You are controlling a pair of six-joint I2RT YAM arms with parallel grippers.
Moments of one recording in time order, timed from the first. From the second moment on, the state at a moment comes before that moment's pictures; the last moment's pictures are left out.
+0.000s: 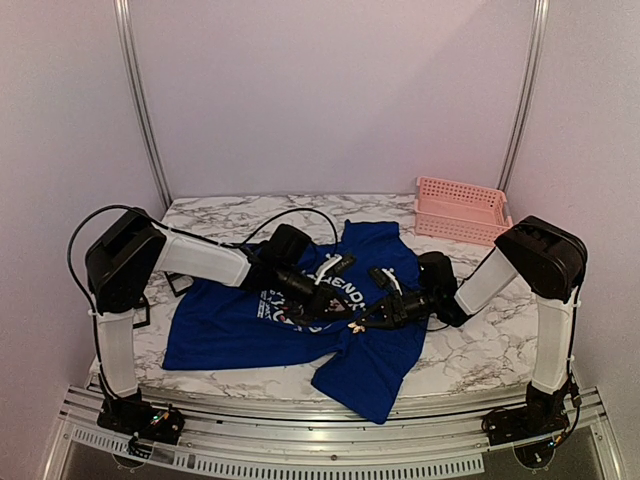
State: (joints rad) left arm -0.80 2.03 1.21 0.04 0.84 -0.12; right arm 0.58 2.05 0.76 0.80 -1.11 0.77
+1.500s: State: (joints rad) left arm -0.85 2.05 1.16 0.21 0.79 -0.22; right arm 0.57 2.04 0.73 0.85 -1.11 0.80
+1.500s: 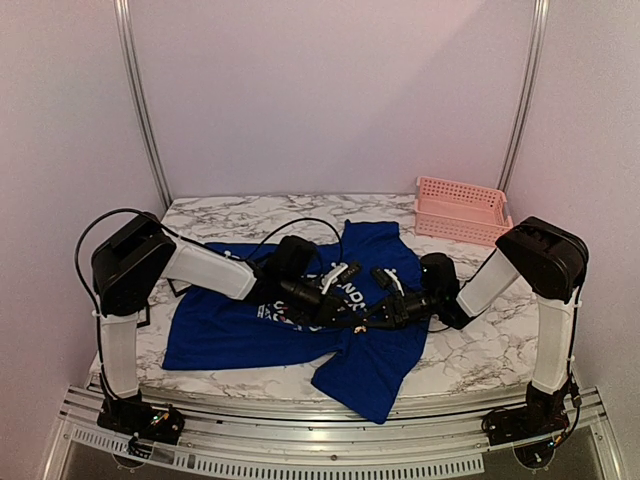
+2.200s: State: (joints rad) left arm -0.79 1.85 1.02 0.30 0.79 -0.17; right arm 0.57 2.04 0.72 0.87 -1.10 0.80
